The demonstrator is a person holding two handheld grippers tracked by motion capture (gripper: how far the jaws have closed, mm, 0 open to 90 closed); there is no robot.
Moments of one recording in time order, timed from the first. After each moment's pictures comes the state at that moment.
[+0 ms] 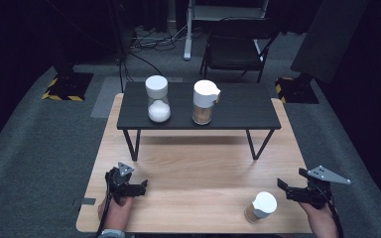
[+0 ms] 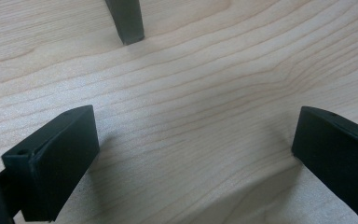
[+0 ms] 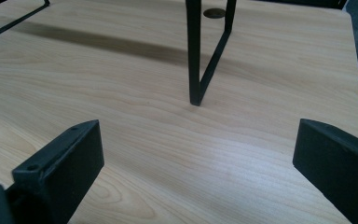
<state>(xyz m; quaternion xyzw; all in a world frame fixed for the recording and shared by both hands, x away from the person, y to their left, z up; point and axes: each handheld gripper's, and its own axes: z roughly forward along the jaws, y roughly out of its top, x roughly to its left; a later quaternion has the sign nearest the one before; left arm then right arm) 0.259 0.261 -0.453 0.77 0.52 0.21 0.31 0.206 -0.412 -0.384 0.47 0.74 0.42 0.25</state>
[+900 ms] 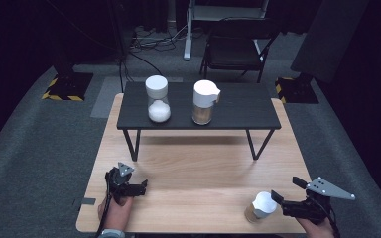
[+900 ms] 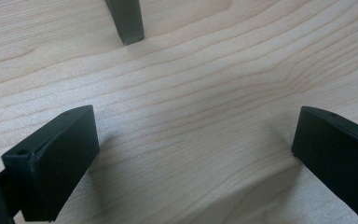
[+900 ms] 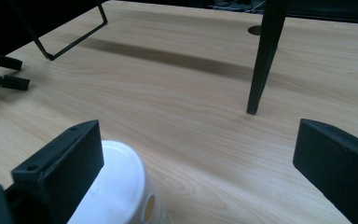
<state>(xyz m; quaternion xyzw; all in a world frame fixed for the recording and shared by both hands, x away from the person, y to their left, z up) 0.259 0.261 -0.453 0.77 0.52 0.21 0.31 0.164 -0.395 -0.370 0.44 0.74 0.46 0.22</state>
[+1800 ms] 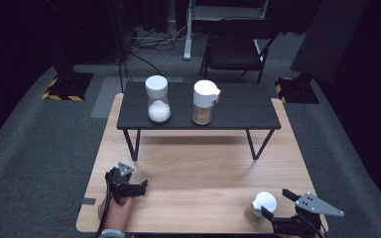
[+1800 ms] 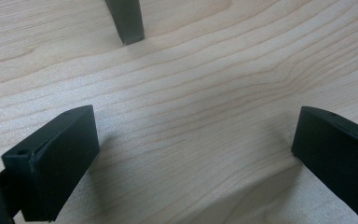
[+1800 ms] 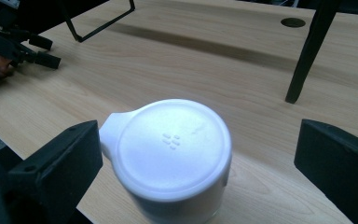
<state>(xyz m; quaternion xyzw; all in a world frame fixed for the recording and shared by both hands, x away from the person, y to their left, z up) 0.259 0.261 -0.453 0.77 0.52 0.21 0.31 0.139 -0.376 -0.387 0.41 0.76 0.47 0.21</state>
